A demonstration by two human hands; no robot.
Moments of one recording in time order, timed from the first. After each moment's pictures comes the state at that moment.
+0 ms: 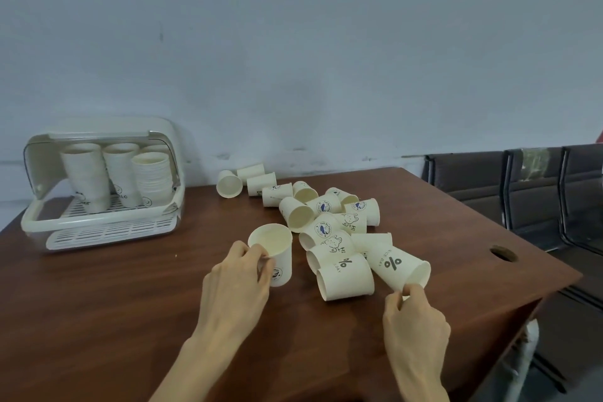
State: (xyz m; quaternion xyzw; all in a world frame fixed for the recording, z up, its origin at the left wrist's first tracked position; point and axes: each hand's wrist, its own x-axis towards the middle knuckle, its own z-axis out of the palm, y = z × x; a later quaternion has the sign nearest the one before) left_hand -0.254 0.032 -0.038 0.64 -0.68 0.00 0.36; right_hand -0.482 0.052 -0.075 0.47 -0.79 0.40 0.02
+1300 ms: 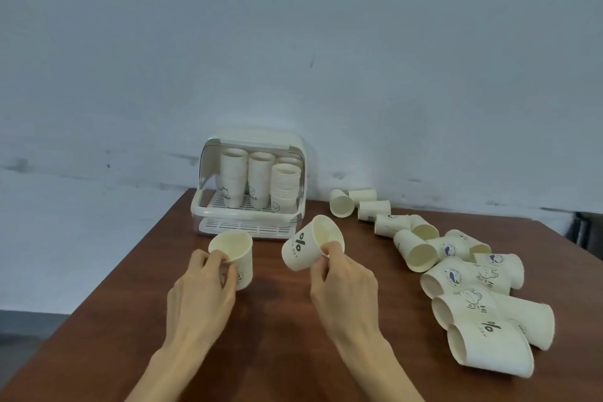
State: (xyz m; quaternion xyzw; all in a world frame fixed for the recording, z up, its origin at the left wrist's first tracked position) left_hand -0.053 0.071 -0.063 0.80 -0.47 0.08 0.37; right_hand -0.232 0.006 -0.036 0.77 -0.46 0.44 0.07
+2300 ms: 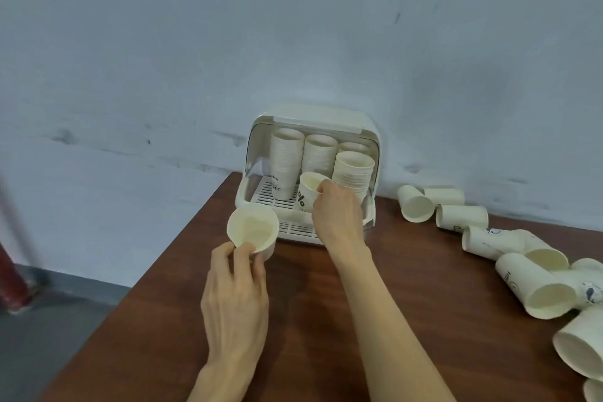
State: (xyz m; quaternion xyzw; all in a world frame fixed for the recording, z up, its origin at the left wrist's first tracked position) left_hand 0.004 0.003 -0.112 0.76 -0.41 0.23 0.46; right_hand -0.058 -0.151 -0.036 0.82 -0.49 0.31 -0.03
